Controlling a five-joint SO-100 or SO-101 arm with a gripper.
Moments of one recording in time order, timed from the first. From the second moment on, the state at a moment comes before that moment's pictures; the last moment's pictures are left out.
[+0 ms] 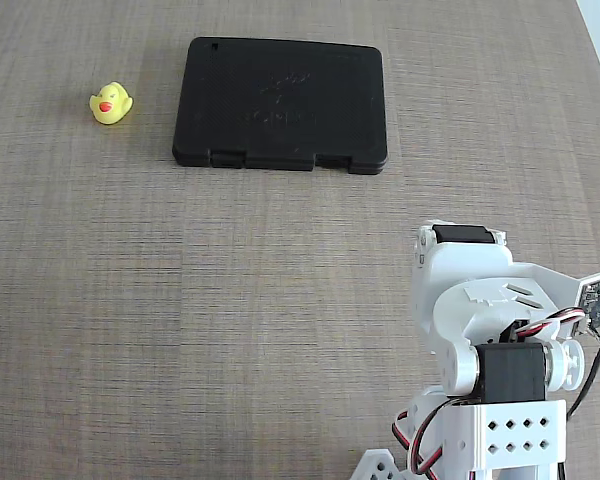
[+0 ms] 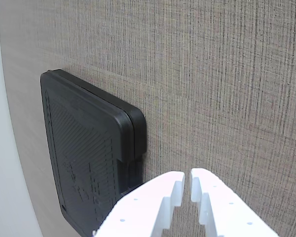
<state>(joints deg) -1.0 189.0 180.0 53.6 -1.8</state>
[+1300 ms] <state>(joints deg) -33.4 88.2 98.7 54.1 -2.1</state>
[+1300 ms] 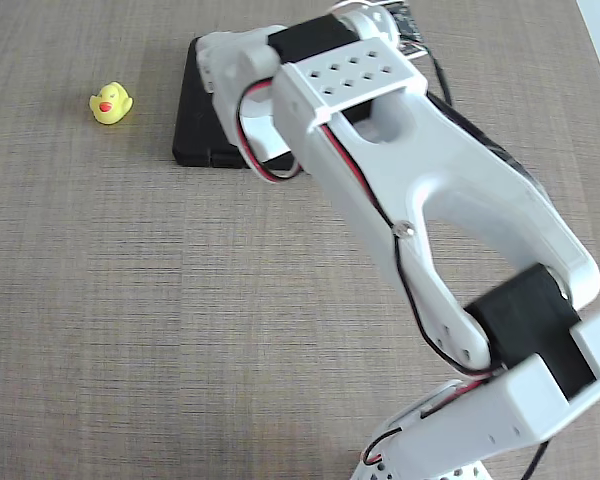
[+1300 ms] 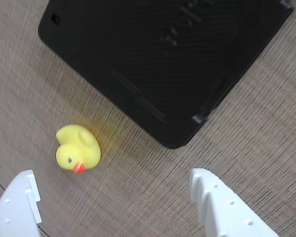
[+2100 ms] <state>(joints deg) -41.8 48.8 55.8 58.7 -2.0</state>
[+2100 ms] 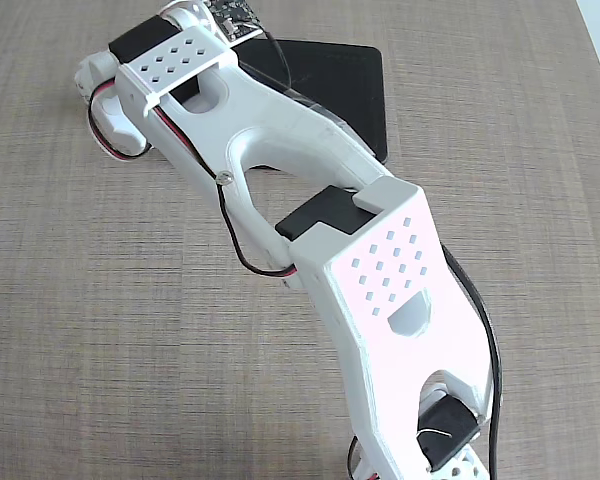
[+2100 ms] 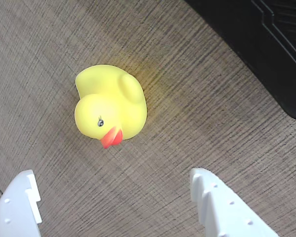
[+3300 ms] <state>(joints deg) -42.2 29.4 32.6 60.0 -2.0</state>
